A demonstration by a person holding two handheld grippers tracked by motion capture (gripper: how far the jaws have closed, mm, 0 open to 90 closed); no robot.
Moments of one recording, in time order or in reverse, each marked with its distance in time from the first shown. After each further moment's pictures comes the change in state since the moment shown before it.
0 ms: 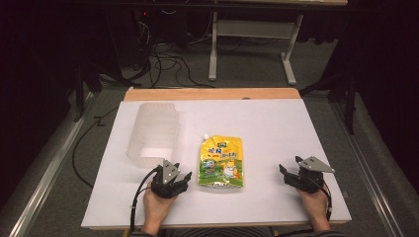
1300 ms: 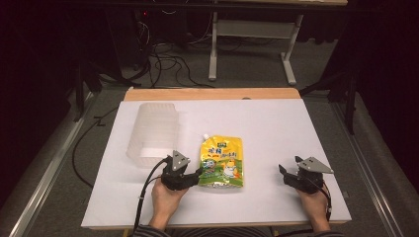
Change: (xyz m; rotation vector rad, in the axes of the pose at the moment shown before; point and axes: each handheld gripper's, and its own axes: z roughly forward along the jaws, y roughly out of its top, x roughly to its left) left arm -0.013 0.044 0.010 0.045 -0.074 -0.089; right arm 0.002 0.000 0.000 -0.011 -0.009 -0.029
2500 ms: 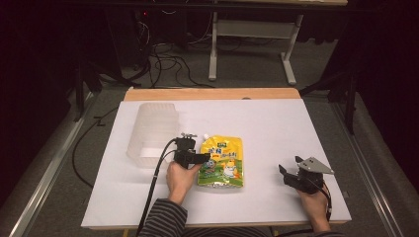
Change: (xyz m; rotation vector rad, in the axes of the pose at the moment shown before) left arm 0.024 0.039 0.066 0.221 -0.025 -0.354; right arm 0.000 0.000 -0.001 -0.007 0.003 -0.003
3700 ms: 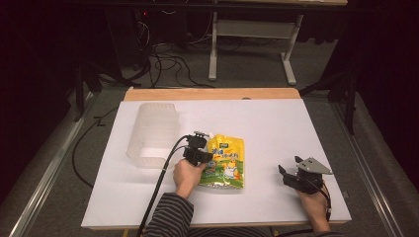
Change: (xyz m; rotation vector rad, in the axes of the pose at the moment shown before) left arm -0.022 0.012 0.013 0.105 -0.044 0.133; right arm 0.002 0.000 0.000 0.005 -0.011 -0.014
